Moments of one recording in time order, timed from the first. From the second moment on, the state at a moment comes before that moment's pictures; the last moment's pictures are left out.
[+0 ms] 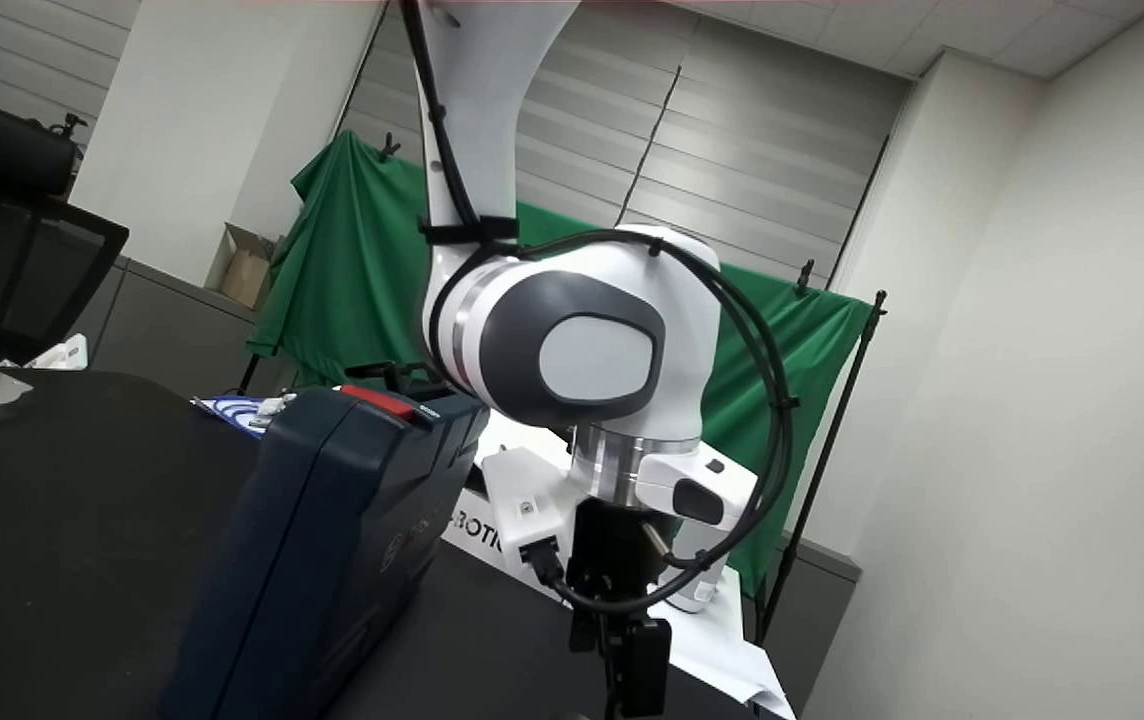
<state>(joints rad) -0.34 0.55 -0.28 -2.13 0.26 2.94 0.26</state>
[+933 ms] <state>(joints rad) -0.32 0.66 -0.33 -2.03 0.25 2.83 0.28</state>
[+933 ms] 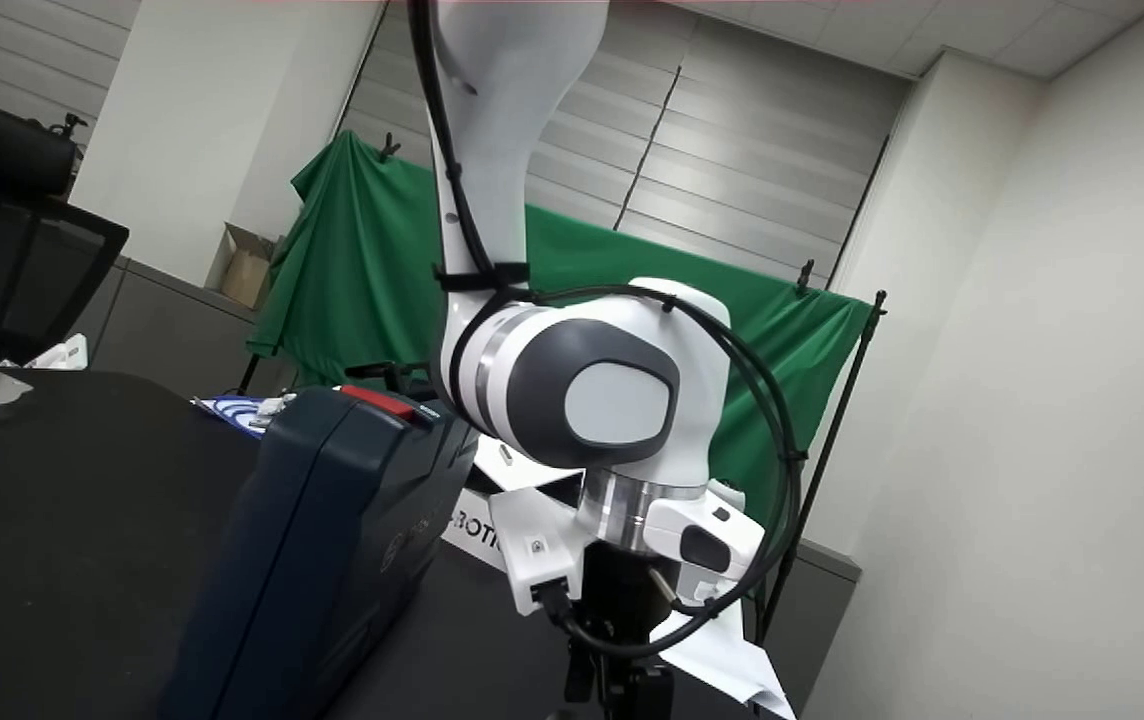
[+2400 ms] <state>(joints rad) -0.31 0.68 -0.33 -1.99 0.25 2.75 0.30</state>
